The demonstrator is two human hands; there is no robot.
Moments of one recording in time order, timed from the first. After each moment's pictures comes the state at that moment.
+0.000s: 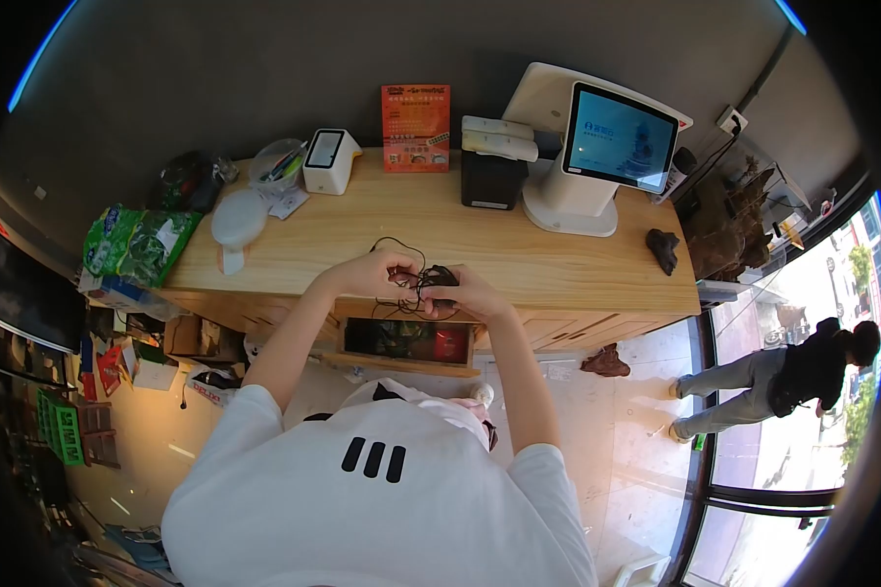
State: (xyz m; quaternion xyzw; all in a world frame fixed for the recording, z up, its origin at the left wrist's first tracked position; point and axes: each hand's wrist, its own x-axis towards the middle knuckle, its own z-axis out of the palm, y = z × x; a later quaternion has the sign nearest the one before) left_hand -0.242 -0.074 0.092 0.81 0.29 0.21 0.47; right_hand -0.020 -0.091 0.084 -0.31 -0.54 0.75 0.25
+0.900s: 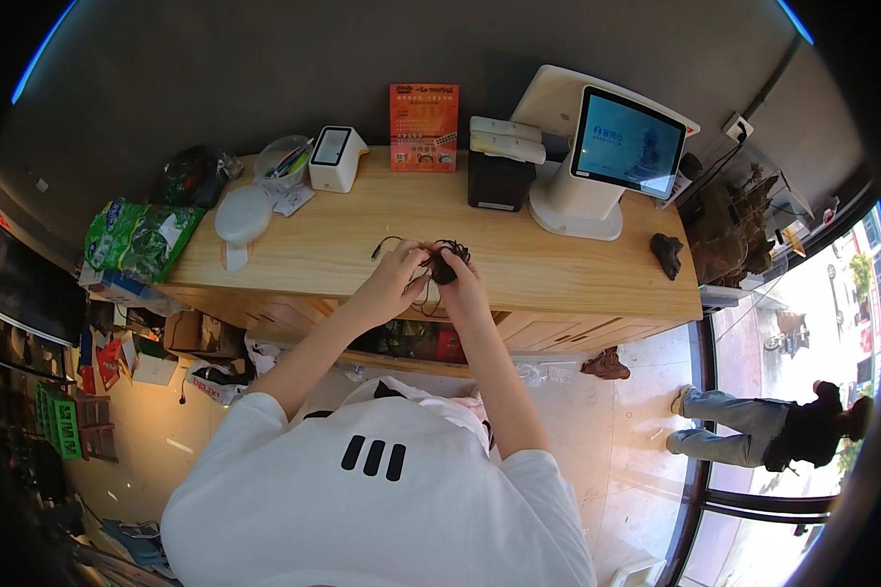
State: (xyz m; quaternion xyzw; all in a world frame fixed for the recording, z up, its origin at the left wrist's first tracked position) left_hand -0.213 -0.117 0.087 0.81 0.41 0.39 0.18; right_hand -0.060 -0.097 0.057 -0.21 -0.22 0.75 0.59
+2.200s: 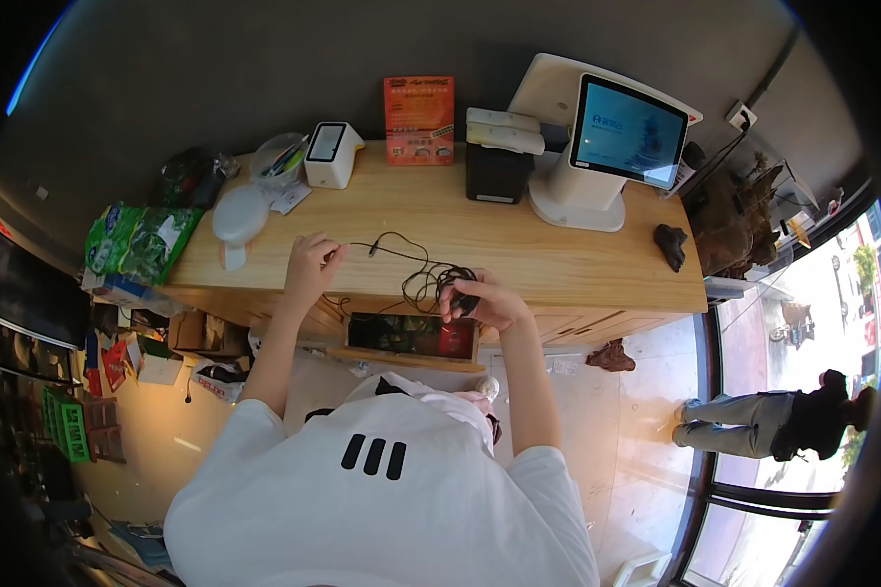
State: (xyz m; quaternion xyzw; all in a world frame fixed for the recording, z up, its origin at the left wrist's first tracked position) left_hand -0.312 -0.112 0.082 0.77 0.54 0.35 0.01; right_hand 0.007 -0.097 0.077 -0.14 -0.36 0.87 0.30
